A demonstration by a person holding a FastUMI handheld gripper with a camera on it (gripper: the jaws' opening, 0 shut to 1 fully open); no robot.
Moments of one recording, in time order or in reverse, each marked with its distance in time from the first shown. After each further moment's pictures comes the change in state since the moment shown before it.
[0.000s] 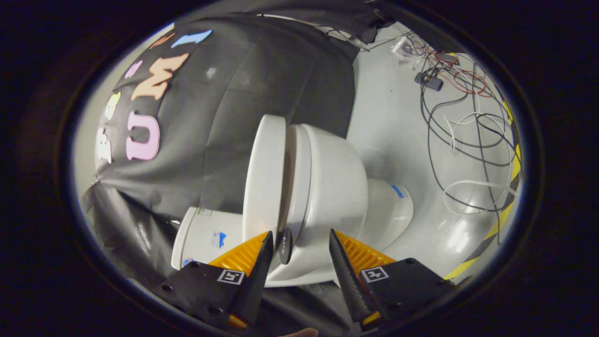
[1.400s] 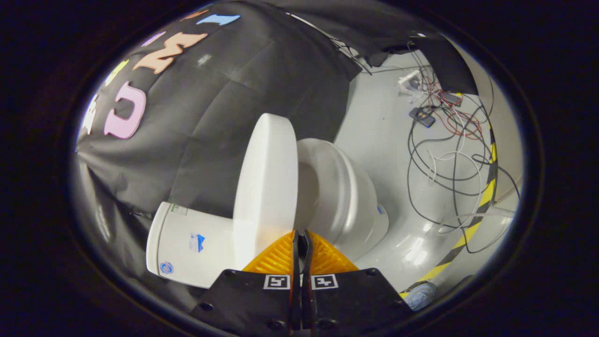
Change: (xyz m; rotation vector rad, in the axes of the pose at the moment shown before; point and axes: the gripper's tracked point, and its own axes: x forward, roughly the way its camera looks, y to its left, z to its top) arm -0.018 0.078 0.027 -0.178 -0.099 -0.256
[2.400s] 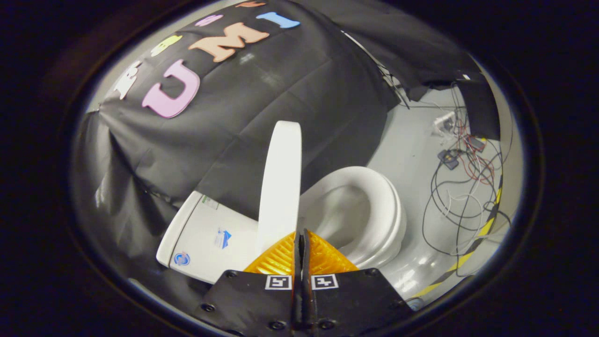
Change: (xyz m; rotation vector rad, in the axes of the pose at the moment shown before) arm -0.040 0.090 0.010 -0.206 -0.115 0.111
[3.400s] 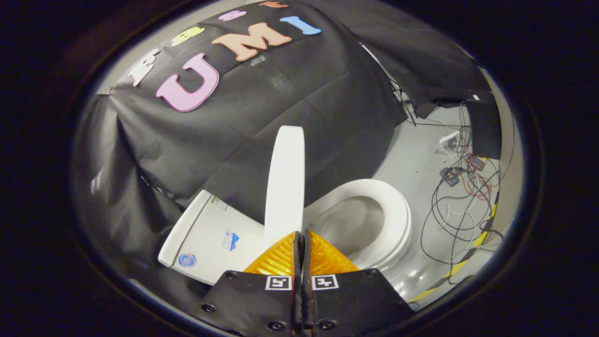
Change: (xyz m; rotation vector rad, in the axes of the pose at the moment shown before) arm -0.008 0.042 0.008 -0.070 -0.044 -0.032
